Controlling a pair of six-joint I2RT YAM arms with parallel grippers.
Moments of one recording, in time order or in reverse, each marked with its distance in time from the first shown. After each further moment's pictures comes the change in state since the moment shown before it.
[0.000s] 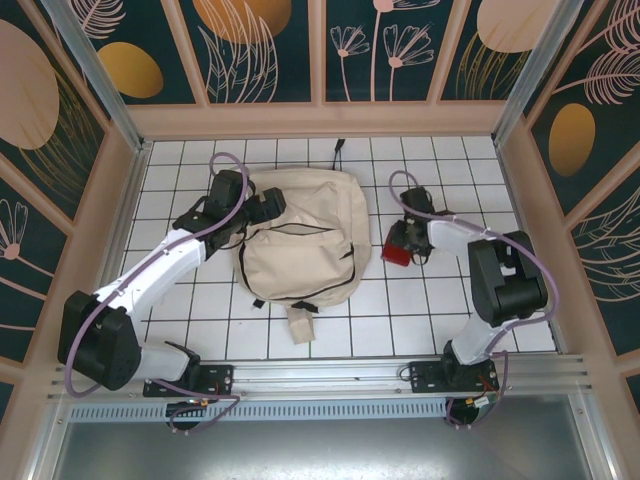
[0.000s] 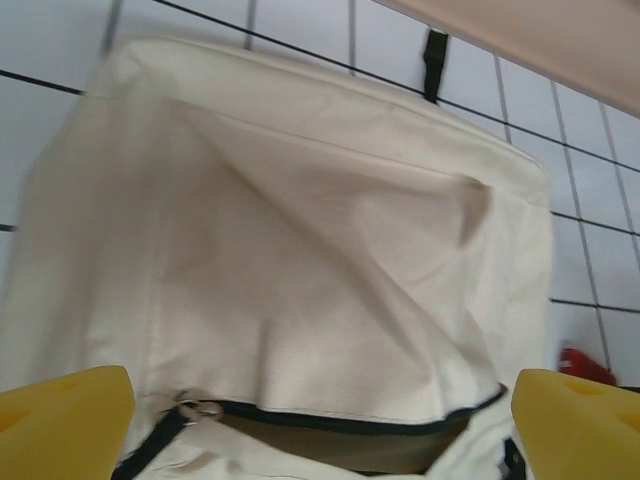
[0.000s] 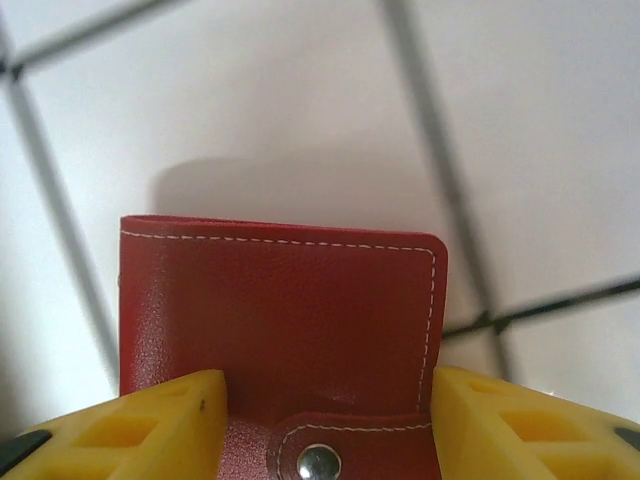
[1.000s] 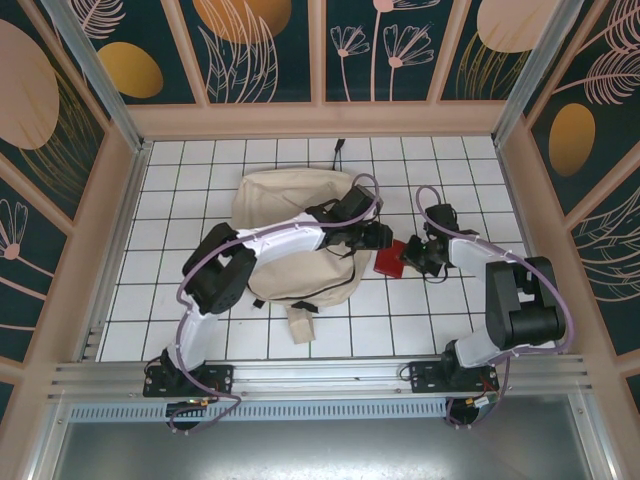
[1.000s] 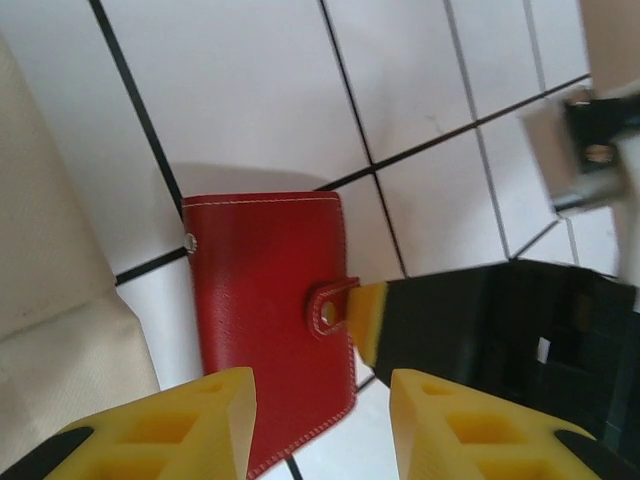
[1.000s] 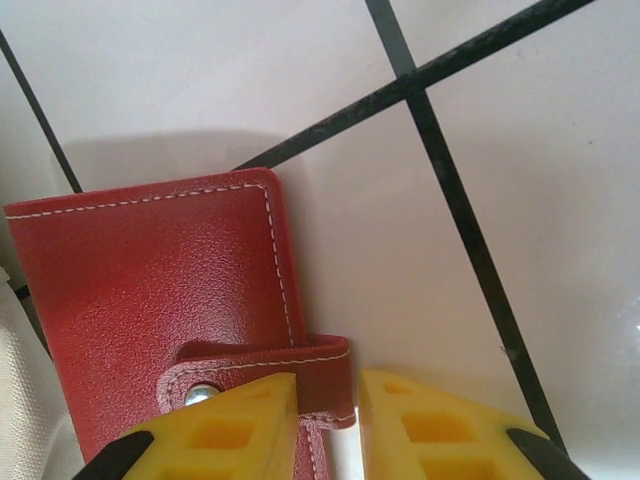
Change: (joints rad) left arm -0.428 0.769 0.599 0.020 0.282 -0.117; right arm -0.164 -0.146 -0.186 0.032 -0.309 0.055
